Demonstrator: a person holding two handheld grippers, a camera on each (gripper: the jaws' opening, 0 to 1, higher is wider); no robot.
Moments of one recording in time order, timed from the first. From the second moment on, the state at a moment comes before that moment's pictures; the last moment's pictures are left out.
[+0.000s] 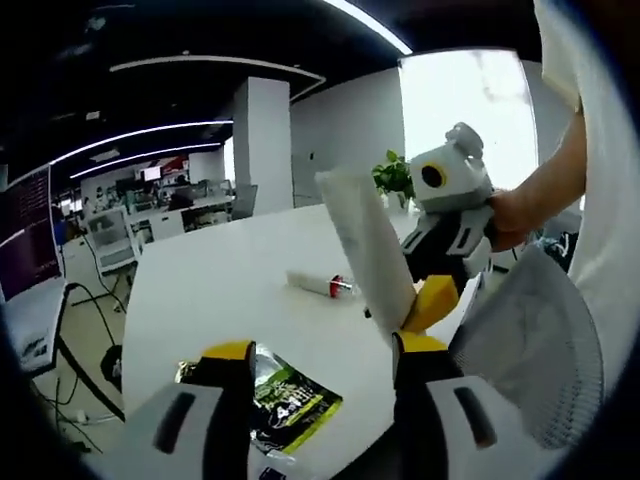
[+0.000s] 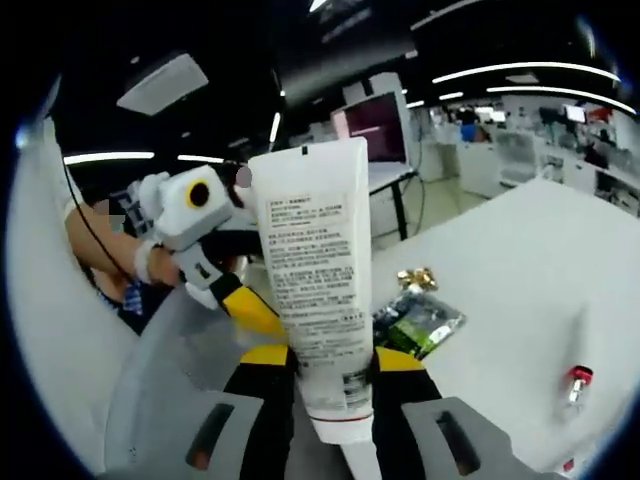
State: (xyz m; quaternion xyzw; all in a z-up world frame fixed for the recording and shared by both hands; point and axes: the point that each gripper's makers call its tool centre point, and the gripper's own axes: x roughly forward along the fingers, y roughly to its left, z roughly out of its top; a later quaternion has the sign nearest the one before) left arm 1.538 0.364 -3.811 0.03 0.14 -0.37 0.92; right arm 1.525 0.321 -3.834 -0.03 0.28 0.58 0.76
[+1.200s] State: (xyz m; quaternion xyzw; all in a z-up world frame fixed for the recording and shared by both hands) left arm 1.491 0.293 -3.741 -0.22 0.14 -0.55 0.79; right arm 1.464 0.330 -3.773 0.11 0.26 0.72 0.63
